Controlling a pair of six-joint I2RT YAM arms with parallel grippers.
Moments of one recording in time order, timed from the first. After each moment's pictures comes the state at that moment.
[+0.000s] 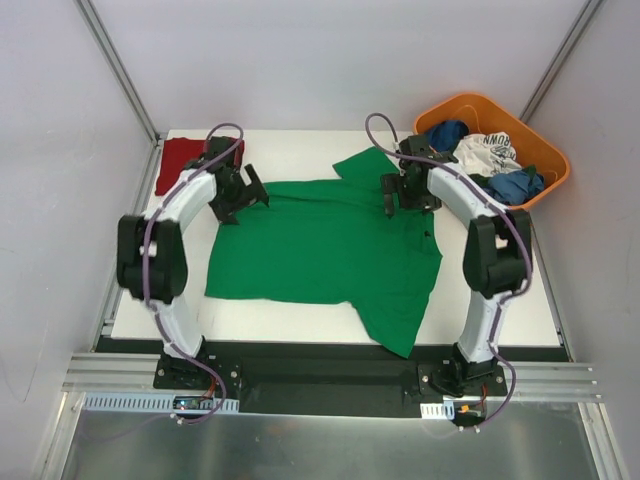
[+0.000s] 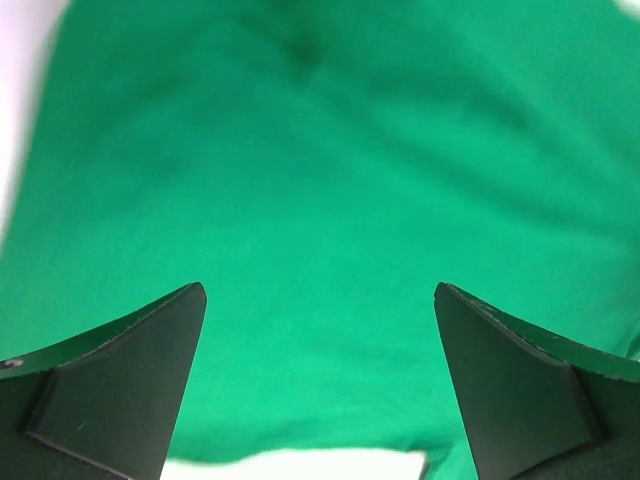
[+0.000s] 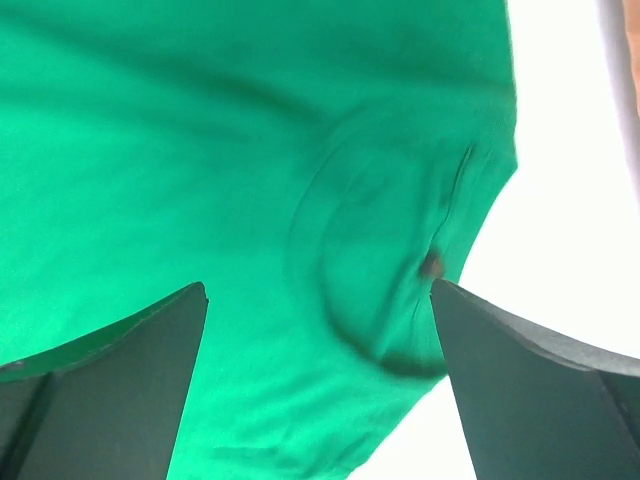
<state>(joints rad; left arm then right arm) -0.14 1.88 1.46 -0.71 0.14 -0.64 0.29 1.99 1.63 -0.85 0.09 0.11</state>
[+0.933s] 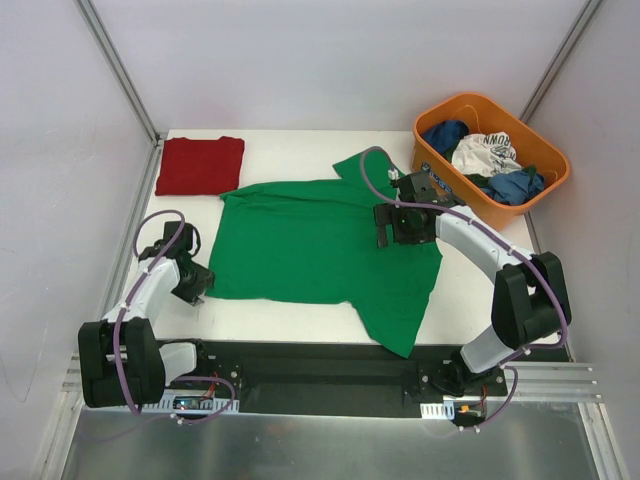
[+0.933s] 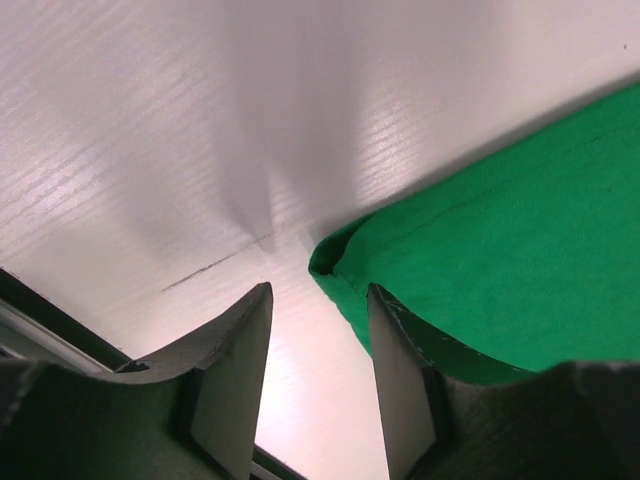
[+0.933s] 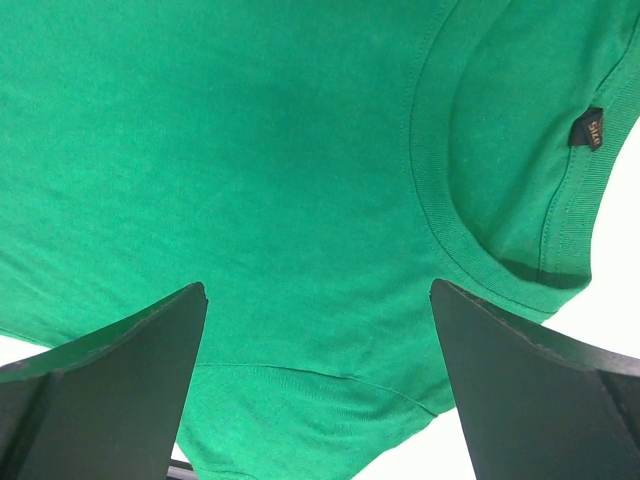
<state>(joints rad) 0.09 1.17 0.63 -0.81 -0.12 -0.99 0.41 1.57 1.14 -0.65 0.00 0.22</state>
